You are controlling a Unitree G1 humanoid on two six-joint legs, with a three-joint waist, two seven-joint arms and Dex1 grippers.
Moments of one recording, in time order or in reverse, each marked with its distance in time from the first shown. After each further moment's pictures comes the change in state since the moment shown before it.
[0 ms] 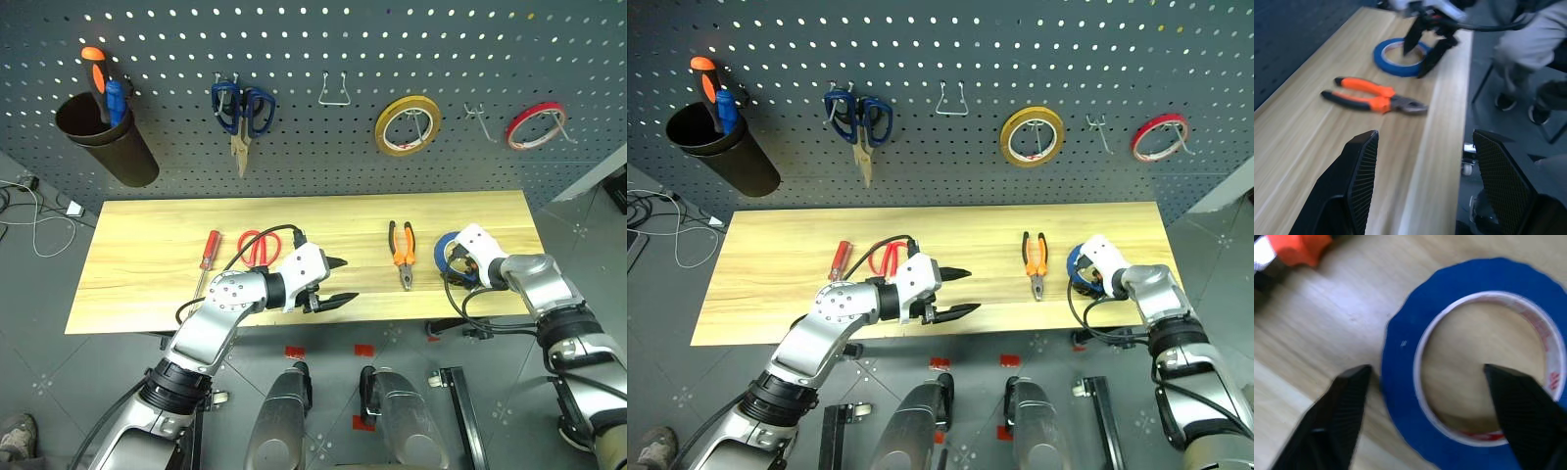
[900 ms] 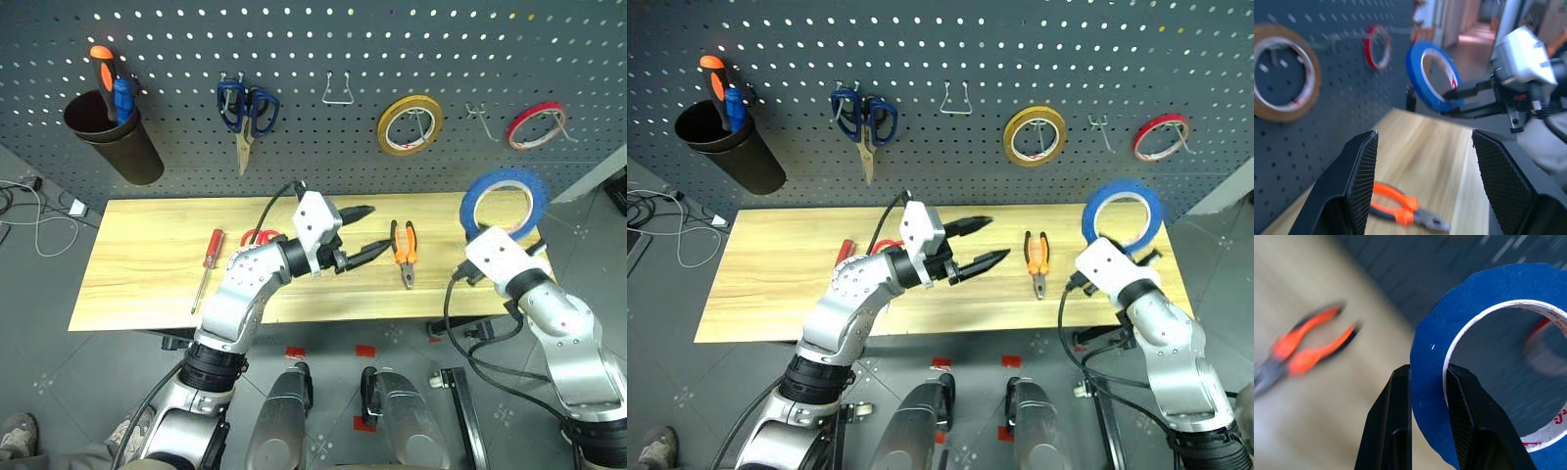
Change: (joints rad) left arm -0.124 -0.237 0.145 -0.013 -0.159 0.038 0.125; right arm 0.557 0.005 -0.214 -1.235 -0.243 0.020 -0.432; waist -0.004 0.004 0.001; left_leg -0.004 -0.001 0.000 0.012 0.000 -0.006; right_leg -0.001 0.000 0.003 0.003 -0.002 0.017
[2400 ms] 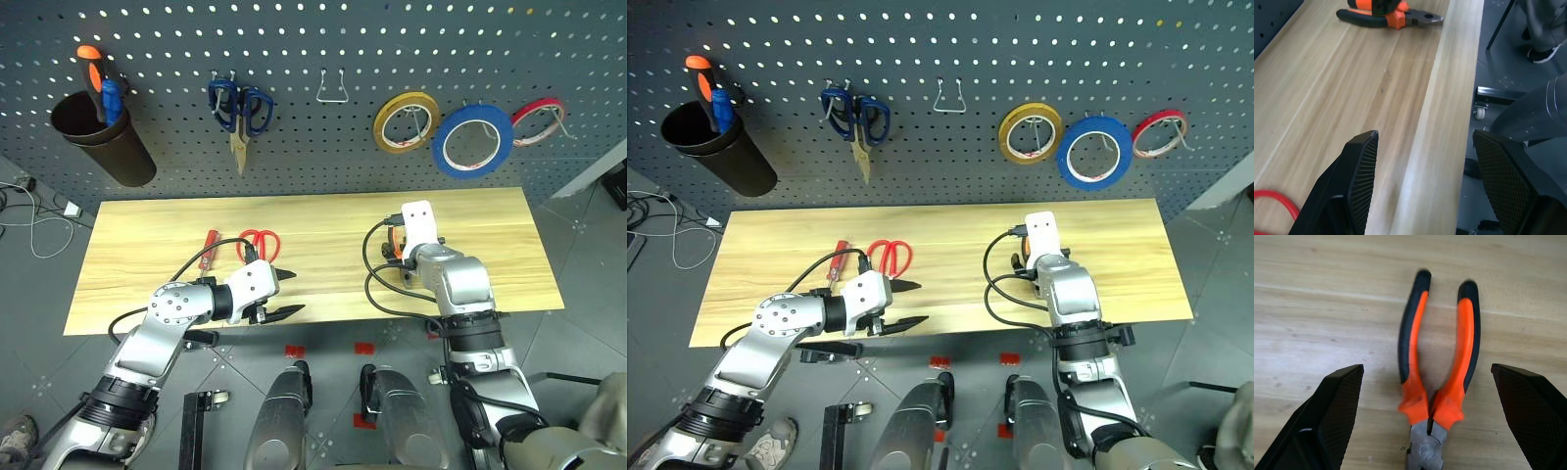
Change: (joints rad) left arm 0.248 0.437 -0.005 0.099 0.196 -0.201 -0.207; right arm -0.561 0.564 -0.048 0.695 0.276 0.671 -0.306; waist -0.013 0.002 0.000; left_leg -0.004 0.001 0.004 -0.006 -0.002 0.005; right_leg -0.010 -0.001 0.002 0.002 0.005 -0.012
